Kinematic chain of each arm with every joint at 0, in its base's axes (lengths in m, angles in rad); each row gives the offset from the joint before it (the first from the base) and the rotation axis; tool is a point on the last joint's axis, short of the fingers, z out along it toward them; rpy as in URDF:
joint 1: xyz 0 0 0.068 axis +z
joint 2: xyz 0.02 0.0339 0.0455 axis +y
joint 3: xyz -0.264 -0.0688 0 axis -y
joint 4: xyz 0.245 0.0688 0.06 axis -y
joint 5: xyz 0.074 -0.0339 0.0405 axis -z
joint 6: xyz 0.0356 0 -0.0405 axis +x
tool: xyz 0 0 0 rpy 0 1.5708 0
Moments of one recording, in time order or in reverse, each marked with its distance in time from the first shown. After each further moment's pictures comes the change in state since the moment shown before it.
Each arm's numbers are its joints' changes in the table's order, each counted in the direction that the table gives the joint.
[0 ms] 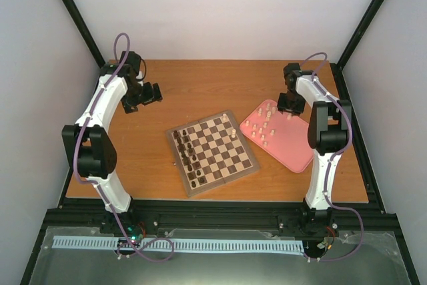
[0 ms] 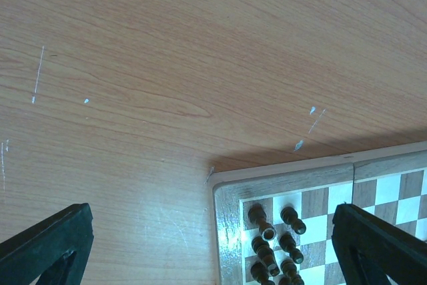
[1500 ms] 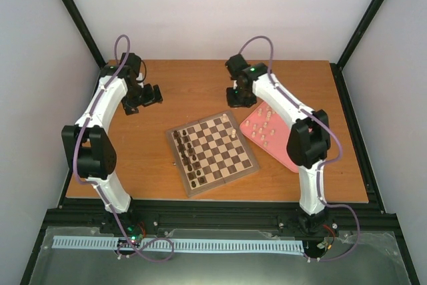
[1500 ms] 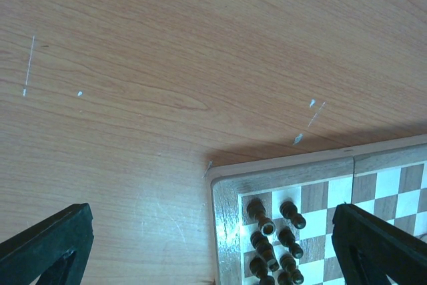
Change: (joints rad) left arm 0.000 0.004 -0.020 0.007 0.017 0.000; right arm 0.433 -0.114 0.227 -0.122 -0.044 0.015
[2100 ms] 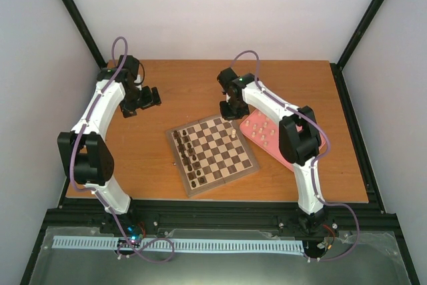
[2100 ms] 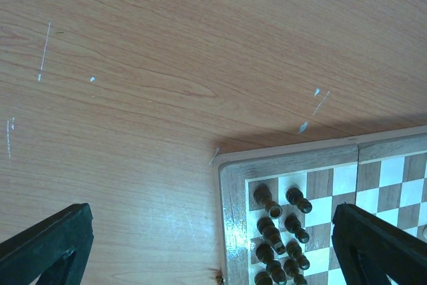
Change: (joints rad) left arm 0.000 -0.080 -0.063 0.002 -0.012 0.000; right arm 0.074 0.116 -0.056 0.039 -0.067 -0.008
